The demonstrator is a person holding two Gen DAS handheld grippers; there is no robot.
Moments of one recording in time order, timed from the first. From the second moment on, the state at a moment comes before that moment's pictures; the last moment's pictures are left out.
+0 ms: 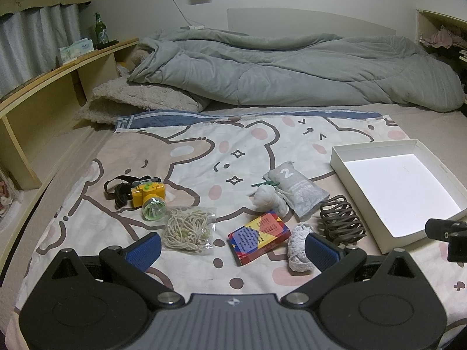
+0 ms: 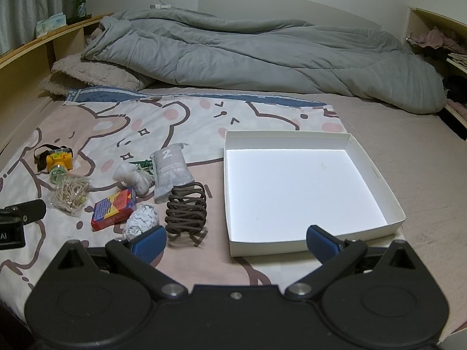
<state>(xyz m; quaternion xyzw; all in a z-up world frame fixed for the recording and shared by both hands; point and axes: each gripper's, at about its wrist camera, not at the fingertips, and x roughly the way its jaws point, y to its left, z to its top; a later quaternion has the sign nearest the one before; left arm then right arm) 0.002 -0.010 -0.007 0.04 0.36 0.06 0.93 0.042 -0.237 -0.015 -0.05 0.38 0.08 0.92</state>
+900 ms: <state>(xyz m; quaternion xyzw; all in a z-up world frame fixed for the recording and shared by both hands) 0.057 -0.008 0.071 0.08 0.28 0.06 0.95 0.094 -0.220 0.058 -0.04 0.30 0.14 0.94</state>
